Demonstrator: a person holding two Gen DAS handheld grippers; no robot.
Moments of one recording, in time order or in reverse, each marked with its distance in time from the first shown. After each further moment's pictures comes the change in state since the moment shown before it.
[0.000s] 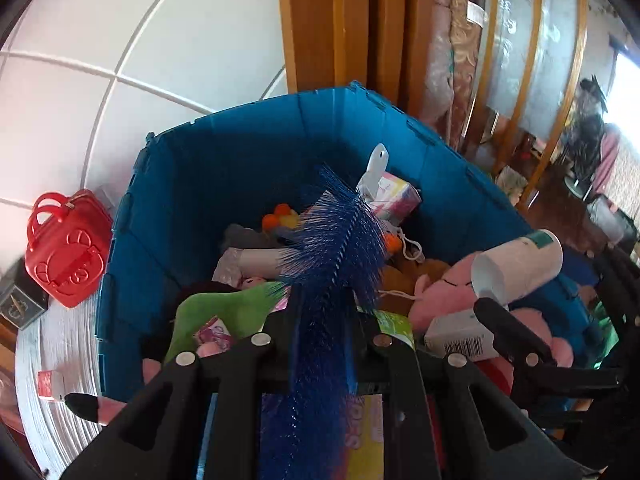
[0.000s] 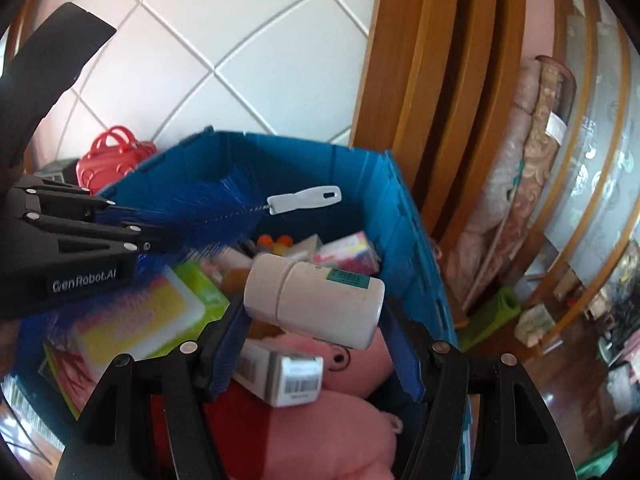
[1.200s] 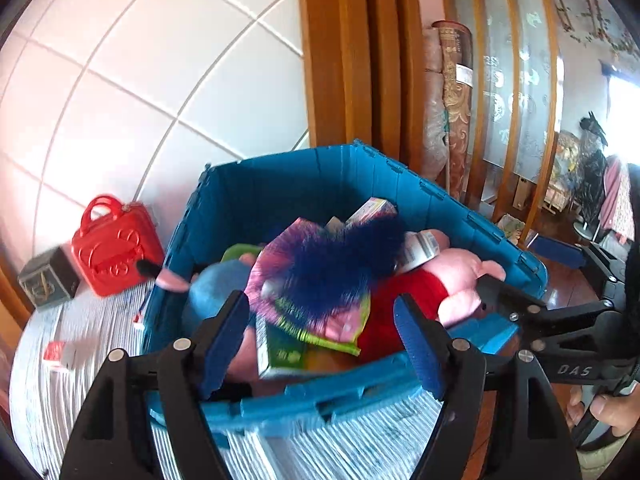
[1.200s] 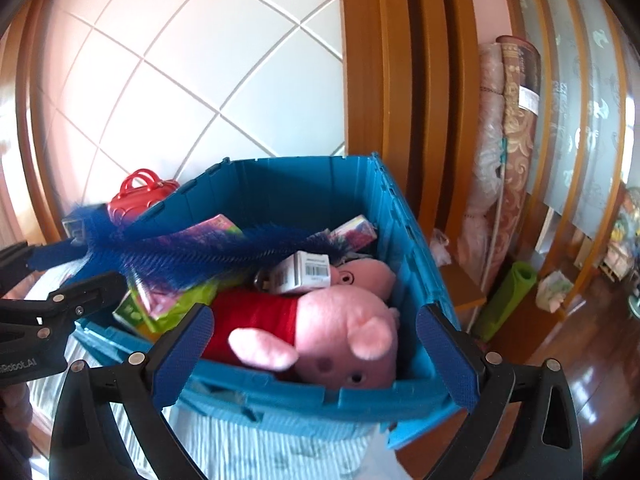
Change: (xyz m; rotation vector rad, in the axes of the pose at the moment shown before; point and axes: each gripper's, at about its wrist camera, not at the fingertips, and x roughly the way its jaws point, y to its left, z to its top) left arm -0.121 -0.012 -0.124 -0.090 -0.274 0.054; right arm -0.096 -0.011 -0.078 0.173 -0.139 0.064
